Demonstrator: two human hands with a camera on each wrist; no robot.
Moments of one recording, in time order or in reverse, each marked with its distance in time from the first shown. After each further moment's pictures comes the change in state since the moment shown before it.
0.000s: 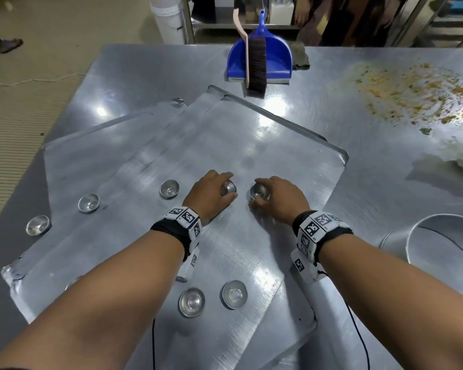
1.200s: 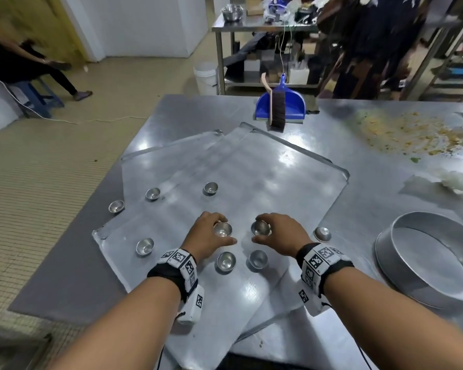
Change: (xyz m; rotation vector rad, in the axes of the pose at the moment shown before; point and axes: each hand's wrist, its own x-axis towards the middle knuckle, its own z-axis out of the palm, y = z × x) left_hand -0.195 -0.016 -0.021 -0.279 0.105 -0.171; right_hand -0.146 -0.075 0.011 0.023 -0.036 -0.132
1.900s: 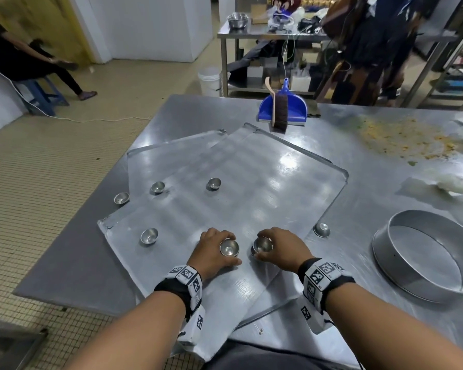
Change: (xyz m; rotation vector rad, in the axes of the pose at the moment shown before) left_hand -0.052 -0.024 0.037 0.045 -0.009 0.016; right_hand -0.040 0.000 0.033 -0.049 -0.056 -0.010
